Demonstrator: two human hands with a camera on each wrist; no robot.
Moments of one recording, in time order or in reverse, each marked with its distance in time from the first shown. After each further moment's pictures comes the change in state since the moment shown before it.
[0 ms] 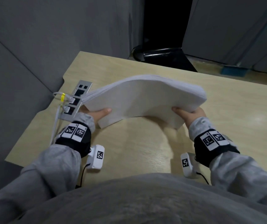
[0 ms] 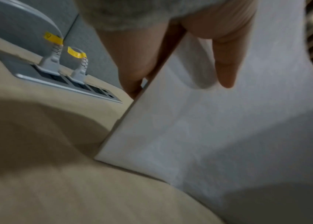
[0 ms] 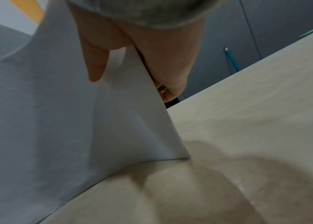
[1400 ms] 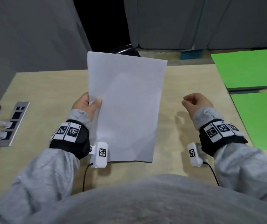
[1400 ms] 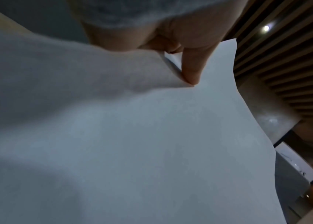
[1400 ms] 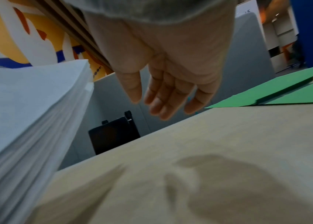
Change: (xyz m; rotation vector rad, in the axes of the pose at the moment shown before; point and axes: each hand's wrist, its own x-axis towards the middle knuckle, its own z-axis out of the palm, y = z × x) left_hand -0.105 0.086 0.196 -0.201 -0.212 0.545; right_hand 0.056 0.077 -0.259 -0.315 0.248 0.023
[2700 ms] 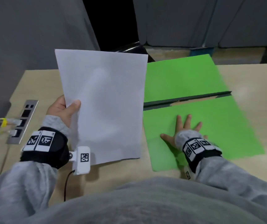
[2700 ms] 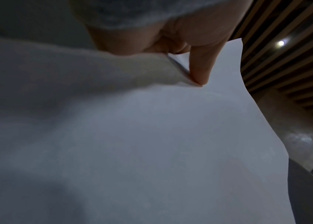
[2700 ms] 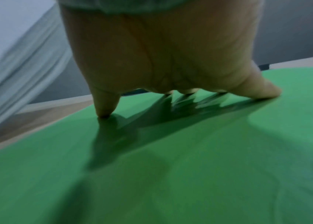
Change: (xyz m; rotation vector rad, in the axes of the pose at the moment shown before) left_hand 0.009 -0.009 -0.078 -0.121 0.088 0.028; right_hand -0.042 0.012 0.079 -0.894 -0.543 0.147
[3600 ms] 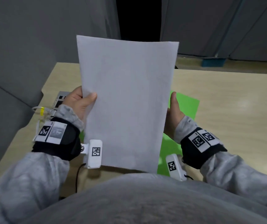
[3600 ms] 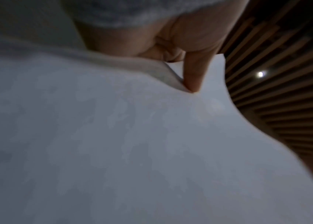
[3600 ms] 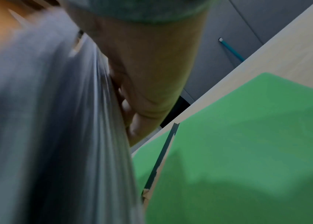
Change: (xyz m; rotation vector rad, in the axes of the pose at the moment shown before) left_hand 0.025 -0.009 -0.117 -0.280 -0.091 -0.081; right_hand -0.081 -0.195 -0.011 1.491 -0.312 -0.371
